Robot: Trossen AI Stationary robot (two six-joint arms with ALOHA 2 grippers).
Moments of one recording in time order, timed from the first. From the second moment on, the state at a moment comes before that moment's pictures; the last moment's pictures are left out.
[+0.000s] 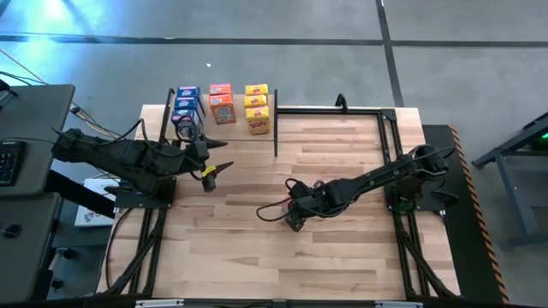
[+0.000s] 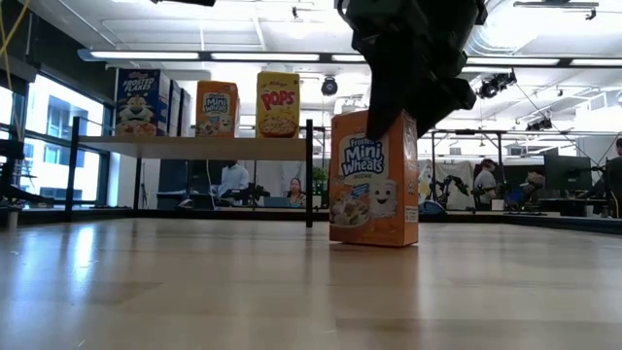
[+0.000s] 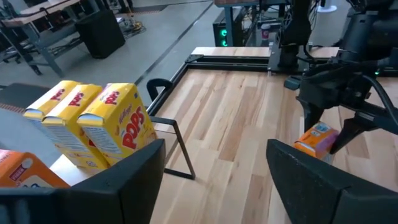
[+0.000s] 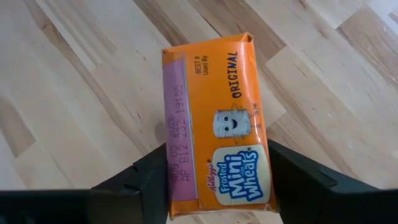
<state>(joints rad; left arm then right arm) -0.25 0.91 0.98 -0.50 -0.64 -0.08 0.30 1.76 1.30 -0.72 0.28 0.96</state>
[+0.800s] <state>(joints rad) -0.25 0.91 0.98 -0.50 -0.52 -0.17 0.30 1.76 1.41 -0.73 0.27 0.80</state>
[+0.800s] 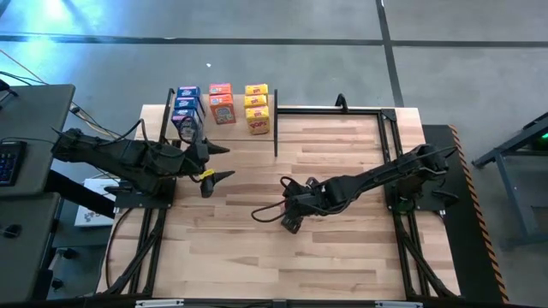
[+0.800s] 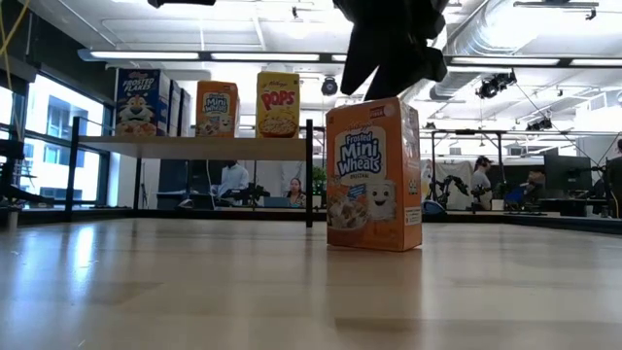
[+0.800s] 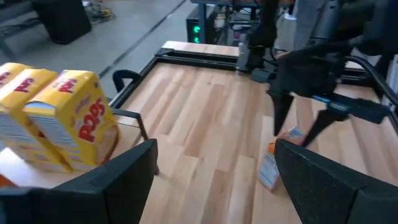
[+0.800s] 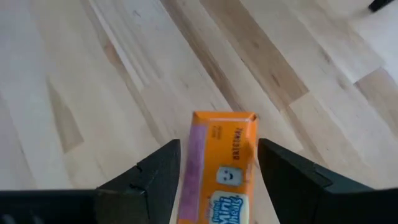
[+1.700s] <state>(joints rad) -0.25 0.91 0.98 -0.50 -0.51 -0.17 0.30 1.78 1.41 -0.74 0.24 0.80</state>
